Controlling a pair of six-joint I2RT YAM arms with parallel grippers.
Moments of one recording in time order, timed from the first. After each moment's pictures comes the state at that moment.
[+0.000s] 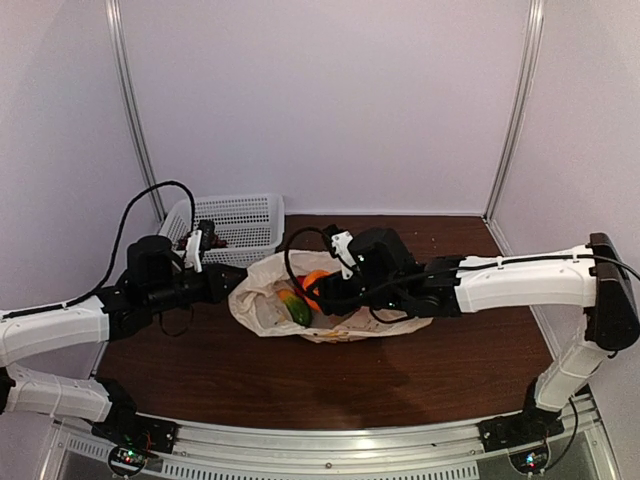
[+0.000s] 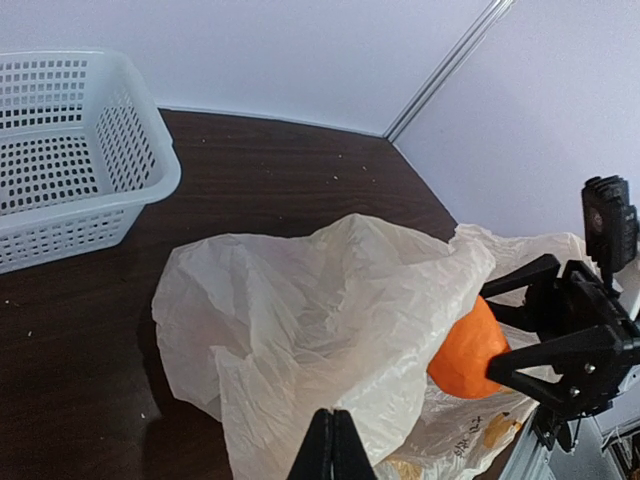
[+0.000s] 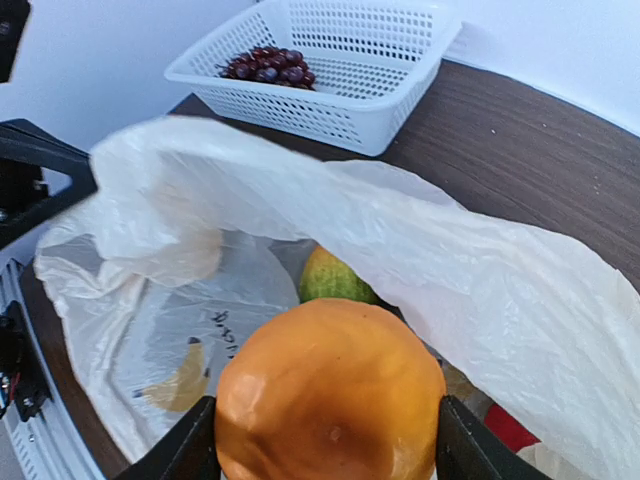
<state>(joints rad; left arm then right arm) -0.62 1.05 0.54 0.21 0.22 -0.51 1.06 1.64 1.16 -0.09 0.23 0.39</state>
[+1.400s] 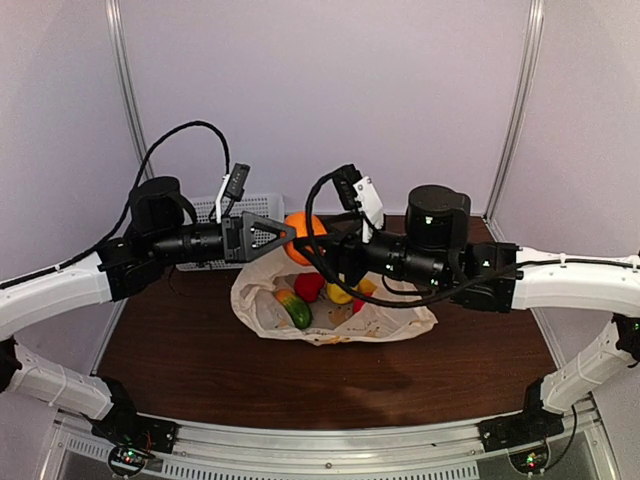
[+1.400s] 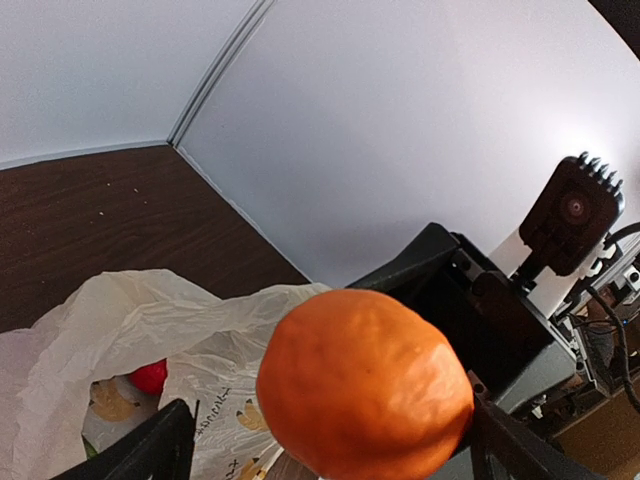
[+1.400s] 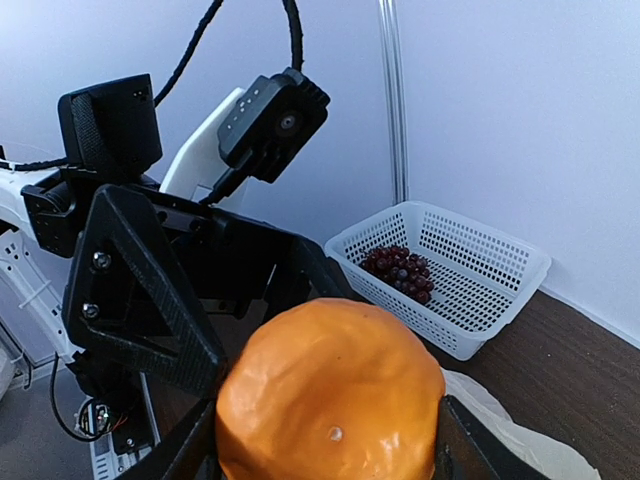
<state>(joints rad) -0.77 1.18 0.95 0.14 0.53 -0.62 1.13 1.39 1.16 0.14 0.10 0.15</state>
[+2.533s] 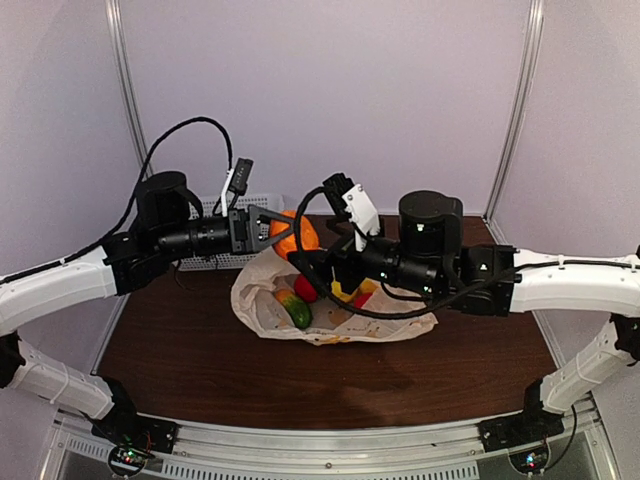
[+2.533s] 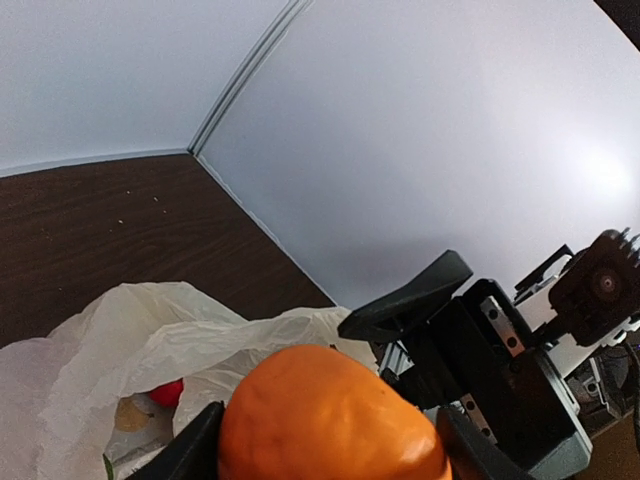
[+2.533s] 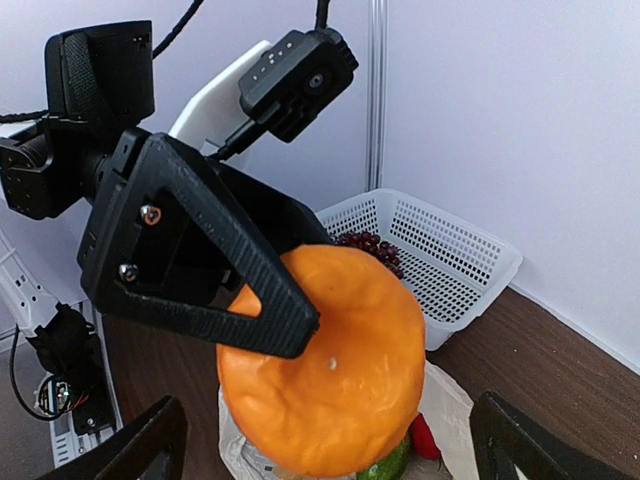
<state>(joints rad) -0.78 1.23 0.98 0.15 0.49 -0.66 1.17 1.42 1.20 0.08 0.21 0.06</state>
